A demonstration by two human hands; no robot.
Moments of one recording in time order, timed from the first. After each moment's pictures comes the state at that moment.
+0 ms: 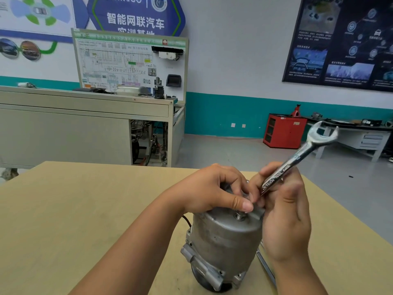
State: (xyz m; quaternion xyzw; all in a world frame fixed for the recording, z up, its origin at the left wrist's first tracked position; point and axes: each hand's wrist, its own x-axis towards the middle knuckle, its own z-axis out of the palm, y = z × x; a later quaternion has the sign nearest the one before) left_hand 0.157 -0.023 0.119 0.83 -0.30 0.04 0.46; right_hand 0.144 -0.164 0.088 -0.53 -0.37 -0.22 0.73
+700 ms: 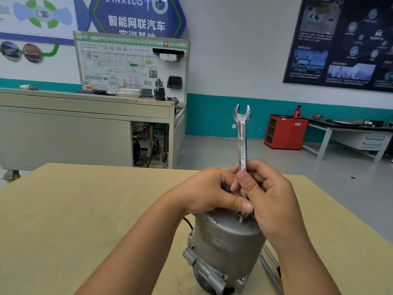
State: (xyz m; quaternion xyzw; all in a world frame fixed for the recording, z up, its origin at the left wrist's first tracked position) left_hand 0.155 -0.021 0.122 0.83 -0.28 0.01 0.48; right_hand 0.160 -0.162 0.102 -0.67 -0.33 -0.16 0.64
